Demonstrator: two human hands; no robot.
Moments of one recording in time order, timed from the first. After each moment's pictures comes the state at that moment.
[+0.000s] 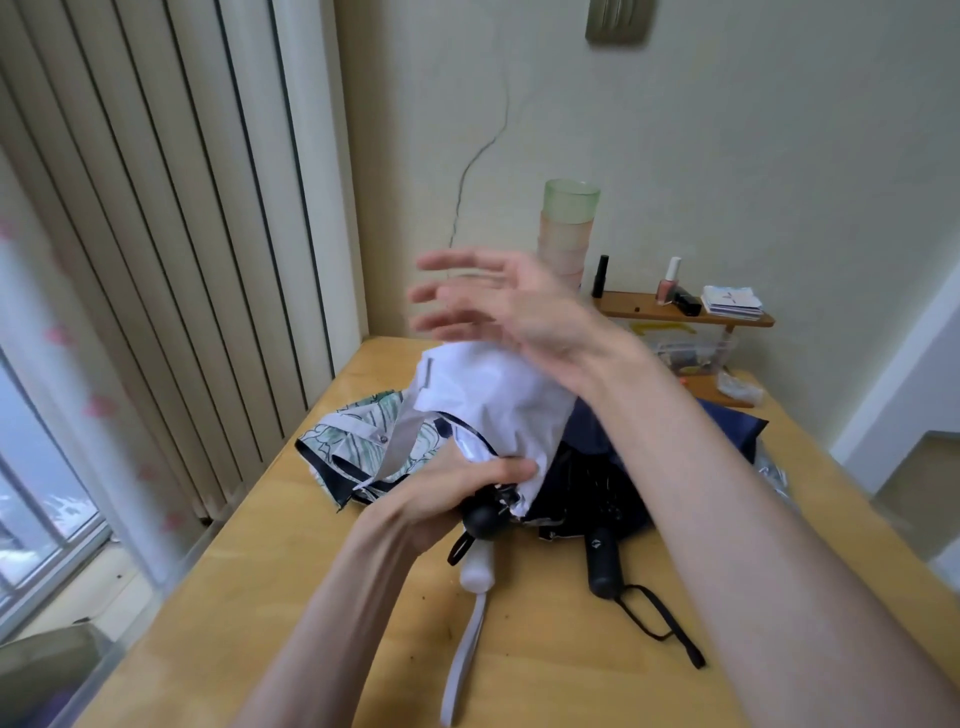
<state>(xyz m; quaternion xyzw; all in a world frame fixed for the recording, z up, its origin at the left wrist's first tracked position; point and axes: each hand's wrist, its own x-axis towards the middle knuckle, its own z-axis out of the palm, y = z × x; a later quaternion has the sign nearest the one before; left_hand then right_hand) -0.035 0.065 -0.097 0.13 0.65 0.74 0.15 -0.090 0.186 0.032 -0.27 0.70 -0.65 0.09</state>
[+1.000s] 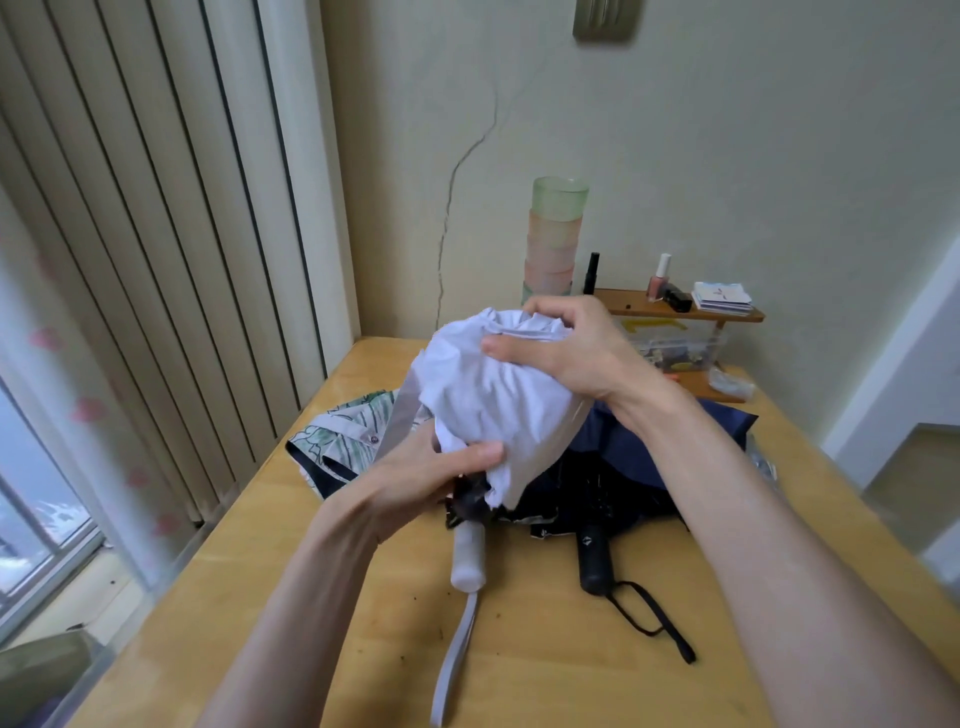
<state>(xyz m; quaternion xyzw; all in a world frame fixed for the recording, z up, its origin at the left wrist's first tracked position) -0.037 0.042 -0.088 0.17 0.70 0.68 0.14 -0.082 0.242 0.002 -0.18 0.83 -0.53 -0.06</state>
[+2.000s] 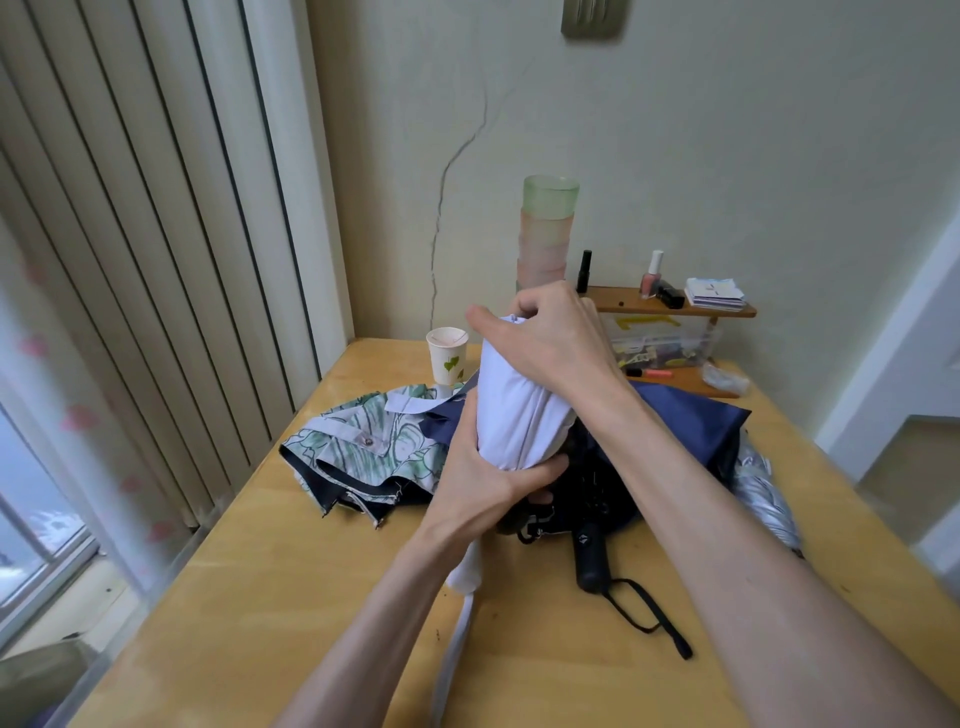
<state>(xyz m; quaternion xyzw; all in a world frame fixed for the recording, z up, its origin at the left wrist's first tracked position) -0.036 0.110 -0.107 0.12 0.67 0.73 -0.03 -0.076 0.207 0.014 -0.03 0.91 -0.36 -0.21</state>
